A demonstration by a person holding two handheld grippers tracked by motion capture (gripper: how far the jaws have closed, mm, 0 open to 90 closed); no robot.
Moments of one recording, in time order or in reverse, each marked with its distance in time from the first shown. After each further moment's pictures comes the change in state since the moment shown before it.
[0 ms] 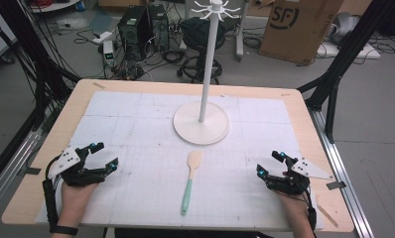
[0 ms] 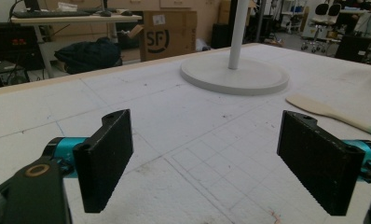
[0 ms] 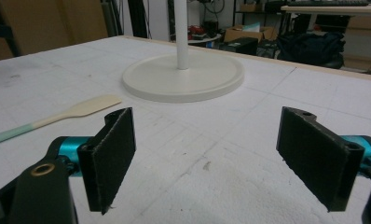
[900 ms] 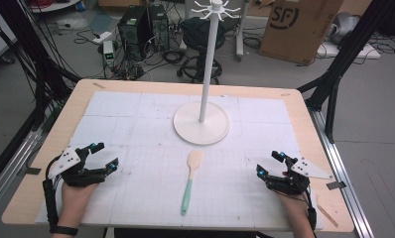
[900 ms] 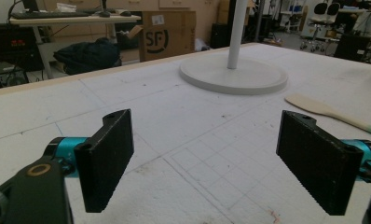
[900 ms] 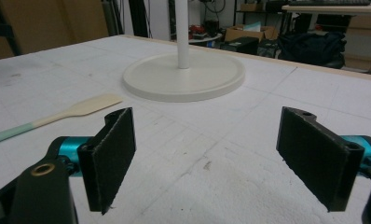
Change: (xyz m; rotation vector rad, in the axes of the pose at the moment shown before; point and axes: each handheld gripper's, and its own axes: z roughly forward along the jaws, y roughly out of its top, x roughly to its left) left arm 0.000 0.000 0.000 0.000 -0.004 0.005; right arm 0.000 0.000 0.000 0.004 0.002 -0.010
